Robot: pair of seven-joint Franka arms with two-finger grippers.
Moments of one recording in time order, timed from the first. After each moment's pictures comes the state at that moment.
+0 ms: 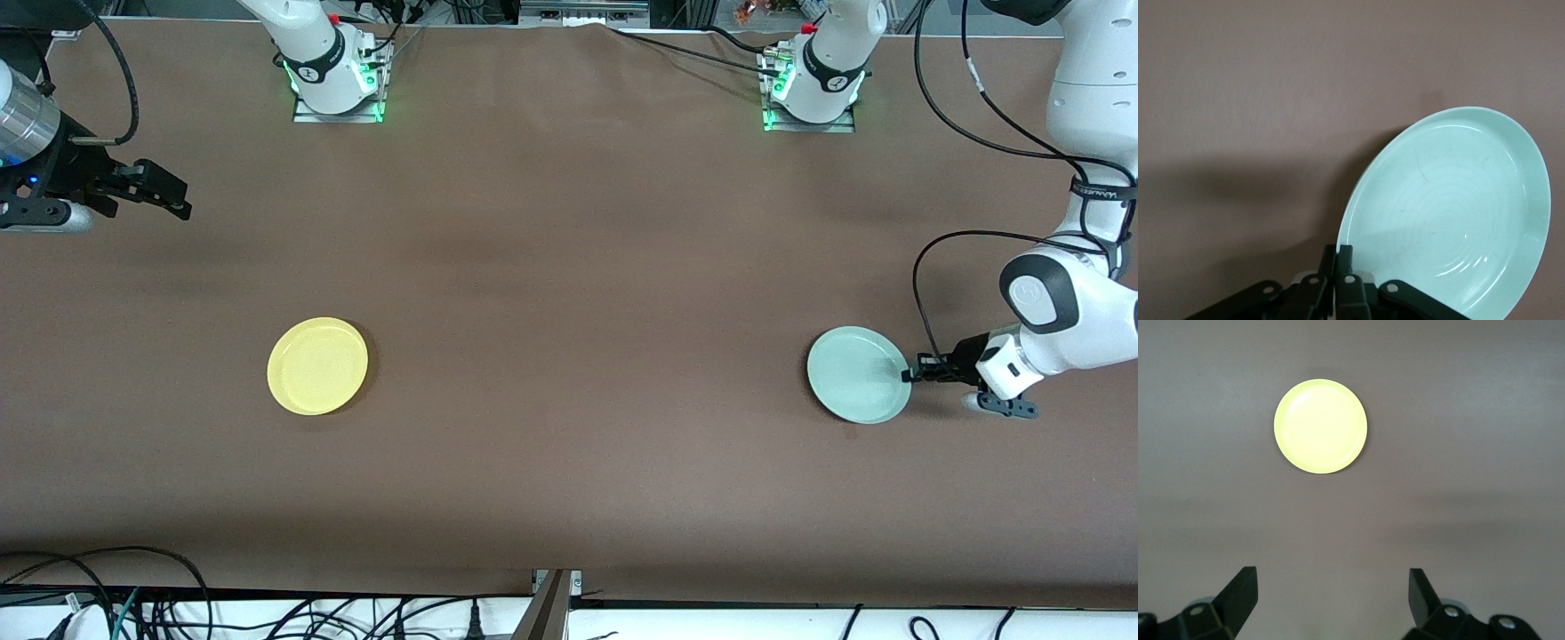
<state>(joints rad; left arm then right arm) 0.33 0.65 -0.10 -1.72 -0.35 2.27 0.60 0.00 -0.07 0.02 -1.77 0.00 1.67 0.05</state>
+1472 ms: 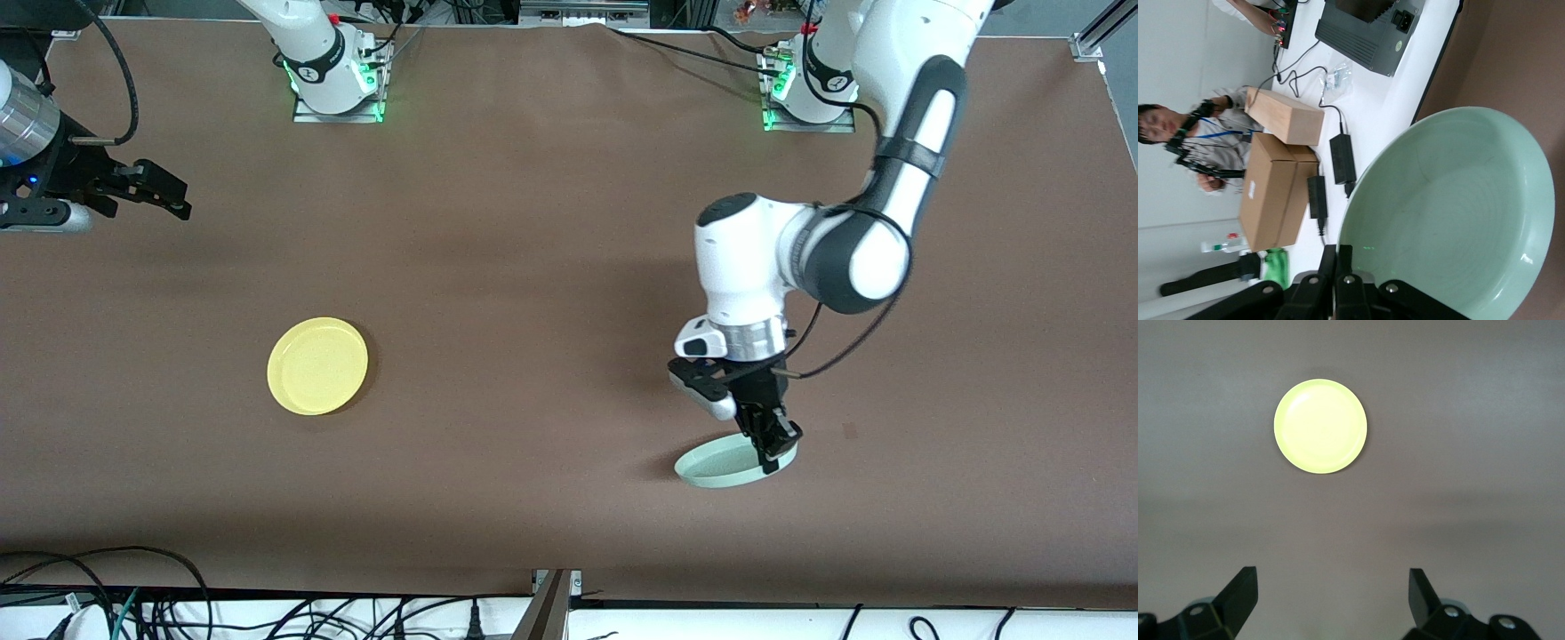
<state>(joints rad) -0.31 0.61 -0.15 -1.49 1.28 2.40 -0.18 0.00 -0.07 0.02 -1.77 0.00 1.67 0.05</state>
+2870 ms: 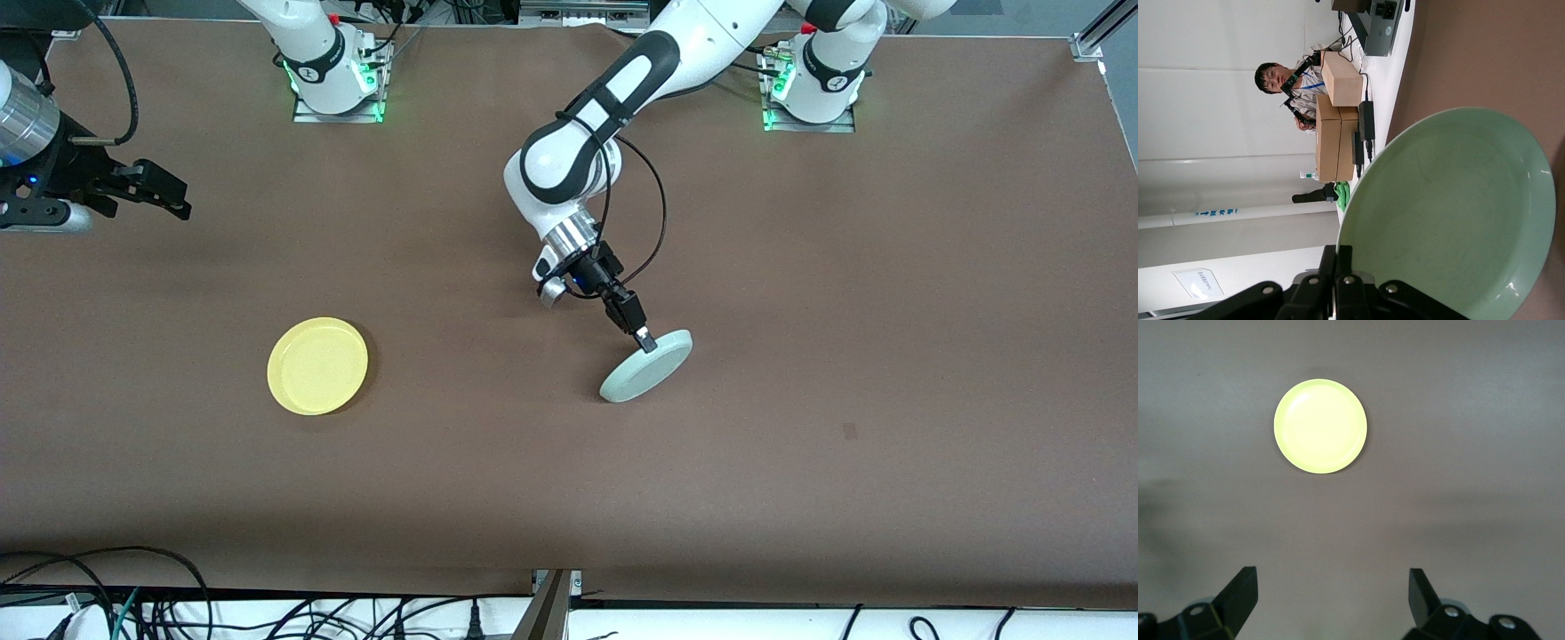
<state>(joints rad) -0.82 0.83 -0.15 -1.49 1.48 1.64 -0.74 0.00 -0.07 0.02 -1.77 0.00 1.67 0.05</state>
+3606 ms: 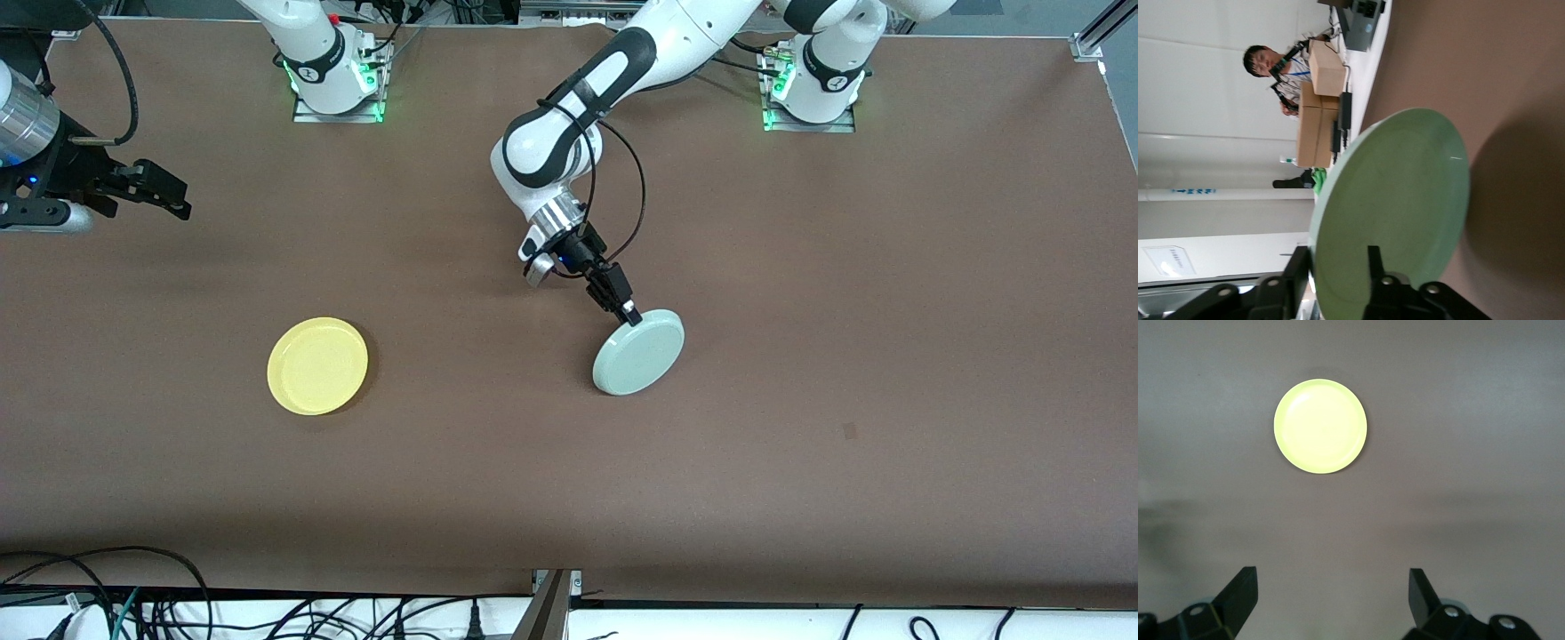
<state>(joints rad) -0.85 0.86 -0.21 -1.49 1.38 1.59 -0.86 0.00 -0.07 0.02 -1.77 0.00 1.67 0.05</state>
